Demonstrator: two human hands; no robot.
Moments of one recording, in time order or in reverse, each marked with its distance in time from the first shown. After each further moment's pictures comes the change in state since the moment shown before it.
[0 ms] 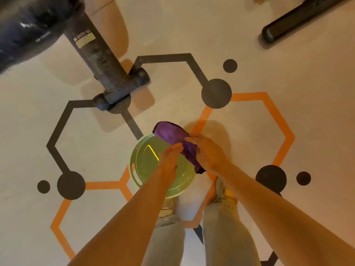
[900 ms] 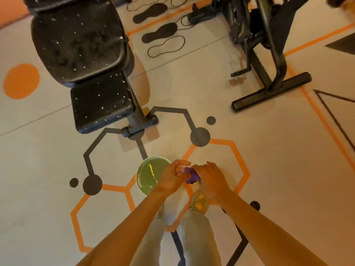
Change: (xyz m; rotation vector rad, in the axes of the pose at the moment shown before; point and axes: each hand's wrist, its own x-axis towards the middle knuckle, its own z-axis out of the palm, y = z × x) left_hand -0.313 0.087 0.087 0.449 -0.105 0.497; right_hand -0.194 -0.110 -0.218 -0.510 -0.035 -0.217
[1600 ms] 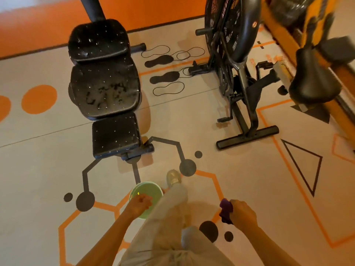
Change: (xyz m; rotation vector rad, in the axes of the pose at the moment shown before) left_hand -0.082 0.055 -0.073 0.098 0.153 -0.288; right_hand -0.113 0.052 -0.154 0.031 -0.174 0.596
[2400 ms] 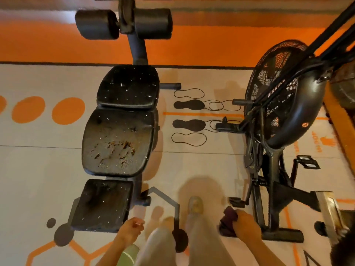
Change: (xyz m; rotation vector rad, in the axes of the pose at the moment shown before) left_hand 0.157 0.256 -0.080 -0.438 0.166 -0.203; right_hand 0.274 -0.162 -0.354 -0.075 0.040 -0.141
